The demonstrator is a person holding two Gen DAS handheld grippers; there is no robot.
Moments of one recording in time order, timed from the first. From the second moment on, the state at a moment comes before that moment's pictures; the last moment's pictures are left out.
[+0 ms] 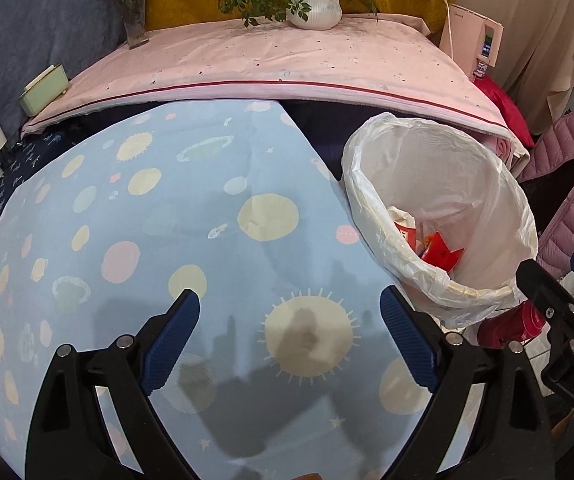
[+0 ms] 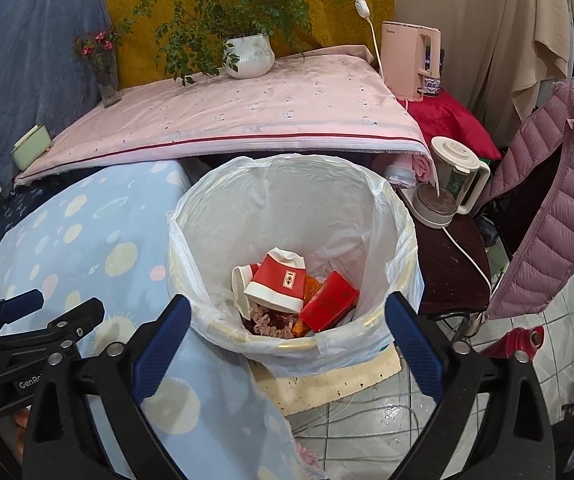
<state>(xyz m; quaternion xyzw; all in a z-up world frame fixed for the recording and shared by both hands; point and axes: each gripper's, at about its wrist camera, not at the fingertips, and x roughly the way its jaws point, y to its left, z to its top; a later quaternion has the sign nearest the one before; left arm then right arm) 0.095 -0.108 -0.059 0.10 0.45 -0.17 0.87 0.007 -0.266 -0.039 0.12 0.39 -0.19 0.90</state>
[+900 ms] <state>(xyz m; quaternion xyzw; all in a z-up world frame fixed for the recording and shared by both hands) 0.087 -0.104 -0.077 0.11 0.45 -0.14 0.88 0.000 -0.257 -0.058 0.10 0.40 -0.18 0.89</state>
